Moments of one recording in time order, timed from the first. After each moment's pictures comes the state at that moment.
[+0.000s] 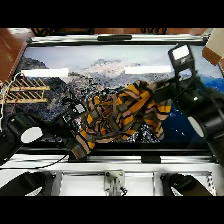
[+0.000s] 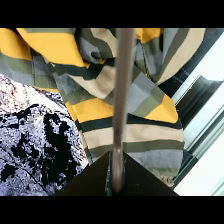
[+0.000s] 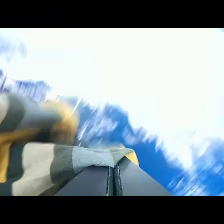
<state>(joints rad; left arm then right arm) -0.67 -0.87 0.89 1.49 -1.23 -1.23 0.49 -0.83 1.08 -2.07 0.86 1.72</state>
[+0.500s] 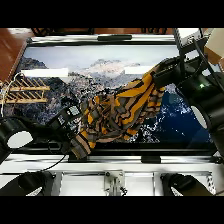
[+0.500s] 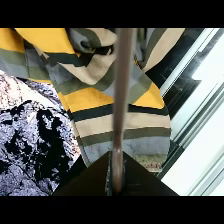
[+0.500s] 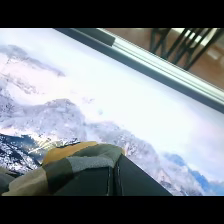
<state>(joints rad) -0.67 -0.80 0.89 1.46 -1.29 -1.22 0.49 -0.89 1.19 -2.13 0.76 1.71</state>
